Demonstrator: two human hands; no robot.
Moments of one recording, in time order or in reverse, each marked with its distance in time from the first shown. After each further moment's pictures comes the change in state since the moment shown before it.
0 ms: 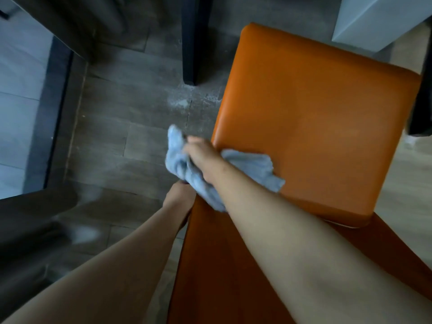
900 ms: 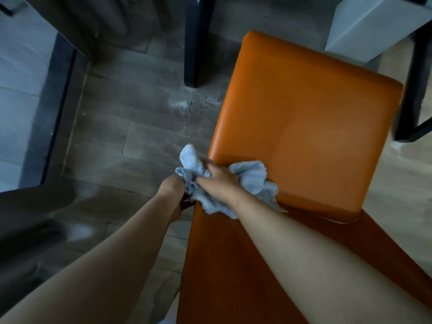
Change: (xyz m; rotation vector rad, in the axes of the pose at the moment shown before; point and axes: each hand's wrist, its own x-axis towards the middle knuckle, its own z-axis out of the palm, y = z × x) left_hand -0.046 0.006 -0.024 -0.679 -0.033 -0.167; right_hand -0.054 0.035 -0.021 -0.665 -0.046 0.050
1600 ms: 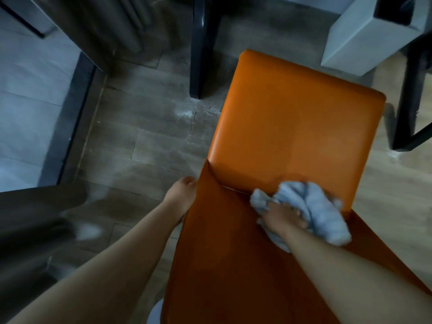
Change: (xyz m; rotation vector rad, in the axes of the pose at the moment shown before) left_hand -0.044 -0.021 -0.003 0.597 -0.020 0.326; right_hand -0.097 0.101 -0.060 0.129 -0.202 0.448
